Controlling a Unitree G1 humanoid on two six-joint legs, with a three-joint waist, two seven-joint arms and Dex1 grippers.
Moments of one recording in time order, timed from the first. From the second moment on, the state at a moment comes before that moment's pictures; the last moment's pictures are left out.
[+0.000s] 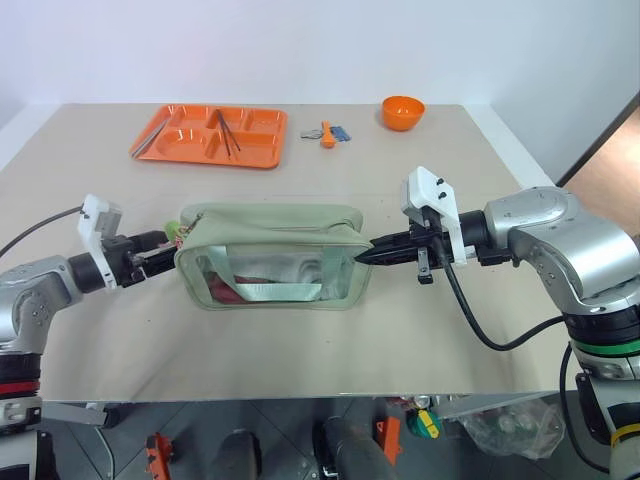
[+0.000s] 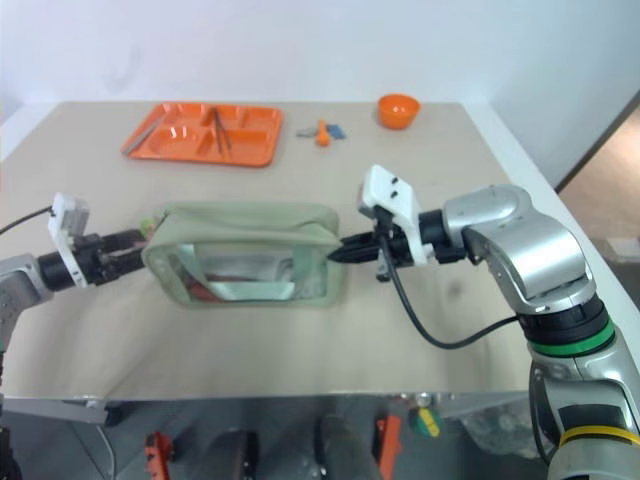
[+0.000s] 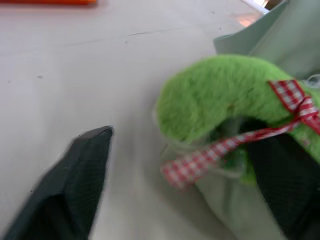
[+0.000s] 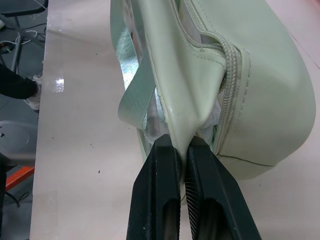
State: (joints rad) left arm -0.42 0.78 0.26 0.20 -0.60 0.65 -1.01; right arm -0.81 -0.84 0.20 -0.26 0.47 0.87 1.17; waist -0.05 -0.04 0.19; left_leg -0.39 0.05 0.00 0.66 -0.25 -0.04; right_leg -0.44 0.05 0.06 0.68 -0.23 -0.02
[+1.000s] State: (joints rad) left arm -0.54 0.93 0.33 0.05 -0.75 0.75 -1.15; right arm -0.83 -0.83 0.21 -0.24 0.46 0.85 1.18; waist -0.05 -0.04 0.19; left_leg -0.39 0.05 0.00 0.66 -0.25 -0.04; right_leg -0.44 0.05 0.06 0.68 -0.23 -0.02
